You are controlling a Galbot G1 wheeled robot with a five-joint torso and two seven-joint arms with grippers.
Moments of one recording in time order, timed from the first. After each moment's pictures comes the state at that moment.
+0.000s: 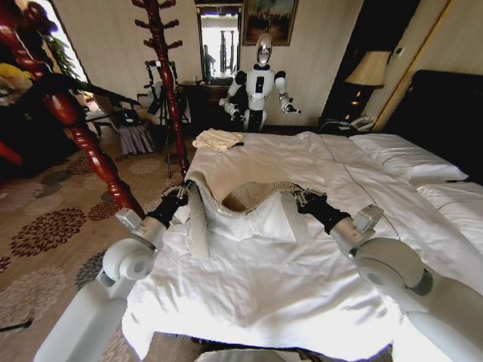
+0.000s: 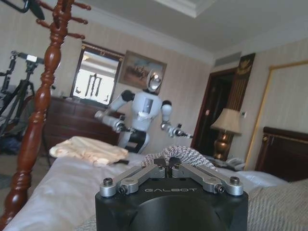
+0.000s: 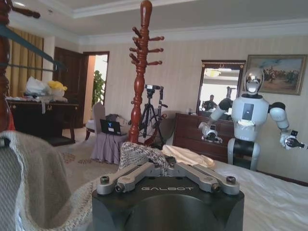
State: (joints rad) left arm 1.13 -0.96 -0.41 -2.21 -0.89 0.27 -0.19; right arm -1.19 0.50 0.51 2.36 0.97 -0.24 0.23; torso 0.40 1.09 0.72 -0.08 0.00
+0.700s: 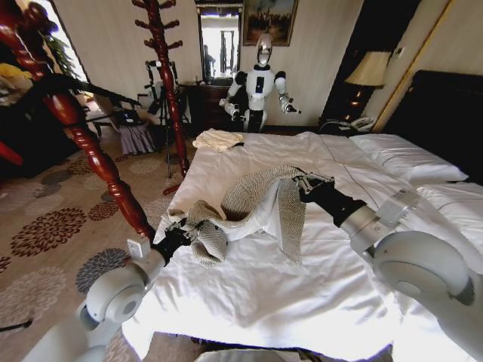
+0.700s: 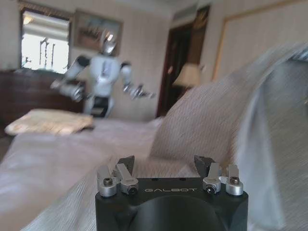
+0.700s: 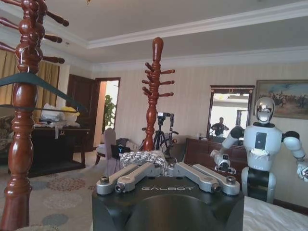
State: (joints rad) left arm 1.37 -0.83 -0.47 -2.45 -0.87 0.38 -0.11; right arm -1.12 0.43 0.61 2.50 1.15 -0.25 0.32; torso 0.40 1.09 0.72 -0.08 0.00
